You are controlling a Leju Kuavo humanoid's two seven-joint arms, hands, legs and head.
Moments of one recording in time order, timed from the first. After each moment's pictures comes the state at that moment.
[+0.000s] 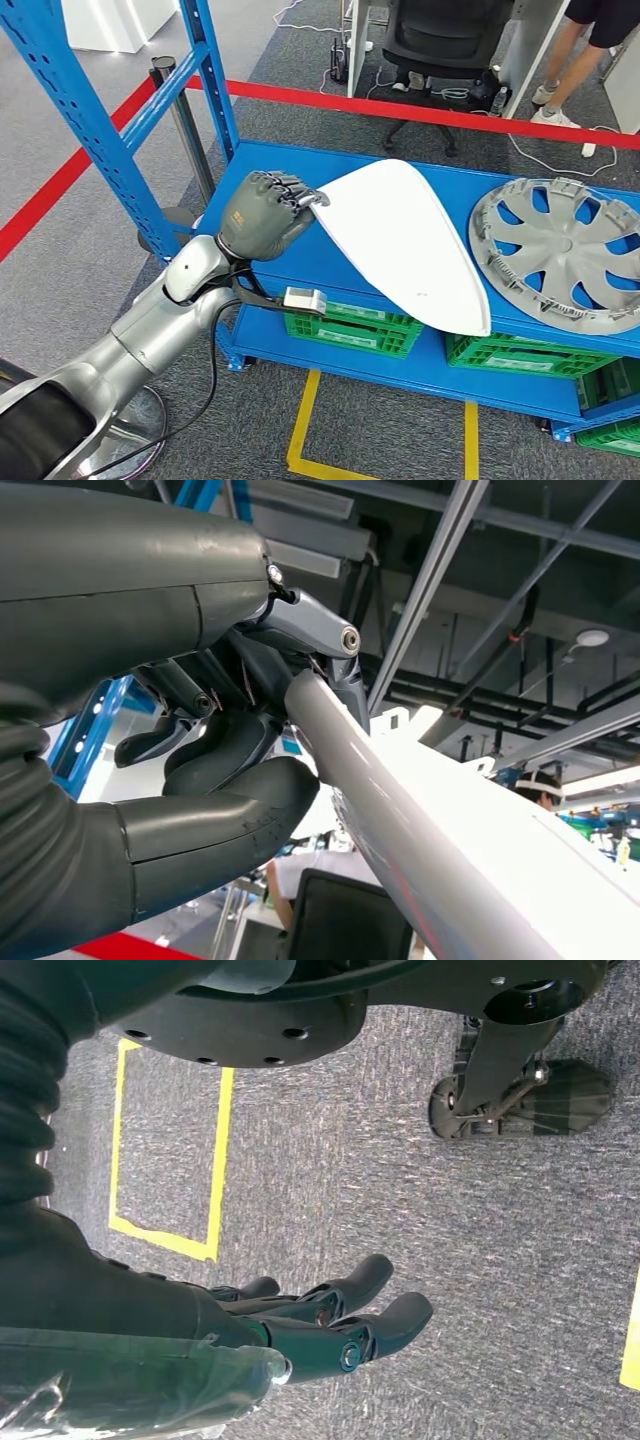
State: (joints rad) left arm -0.63 0.13 -0.68 -1.10 -1.01 0.60 -0.33; right arm -0.09 0.21 -1.05 -0.19 1.15 -0.19 -0.02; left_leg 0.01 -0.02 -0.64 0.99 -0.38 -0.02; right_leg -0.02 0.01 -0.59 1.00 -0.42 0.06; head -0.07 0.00
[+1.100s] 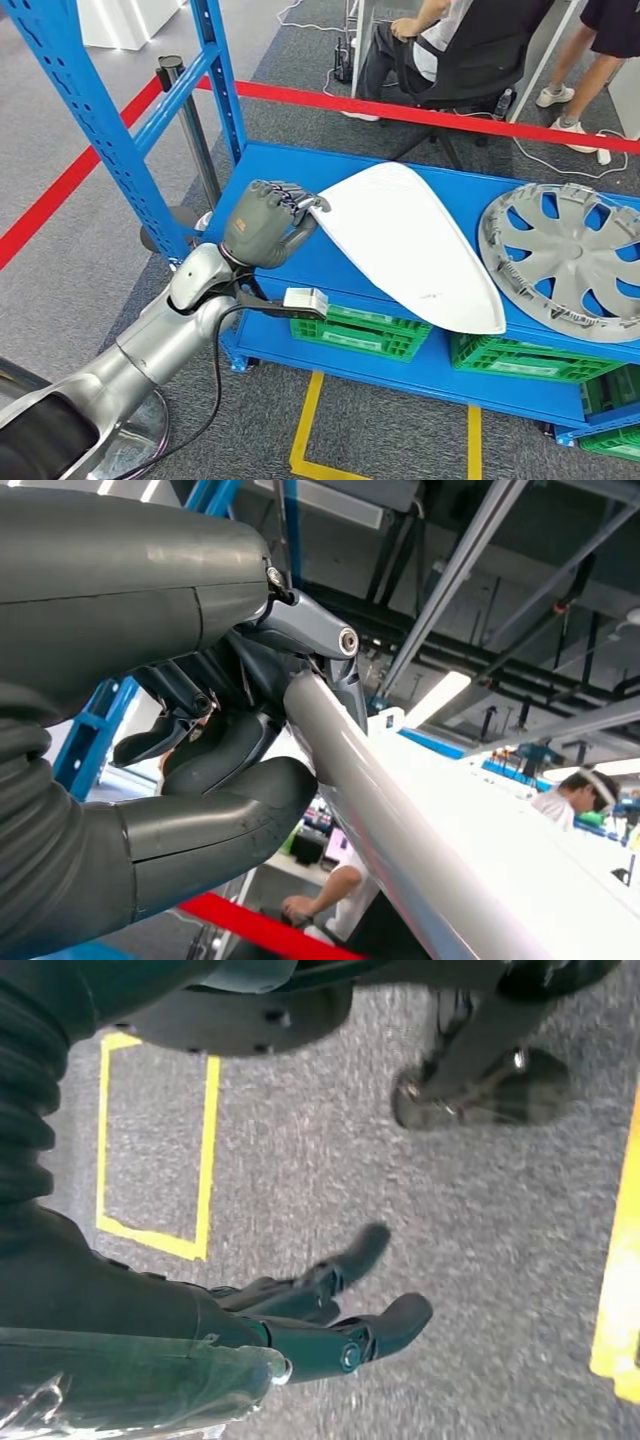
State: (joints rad) left arm -0.57 0.11 -0.65 -1.14 -0.93 0.54 -0.33; right arm -0.09 0.21 -1.05 -0.19 1.15 -0.18 -0.02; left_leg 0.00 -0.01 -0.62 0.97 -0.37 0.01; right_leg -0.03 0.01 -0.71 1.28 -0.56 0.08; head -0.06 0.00
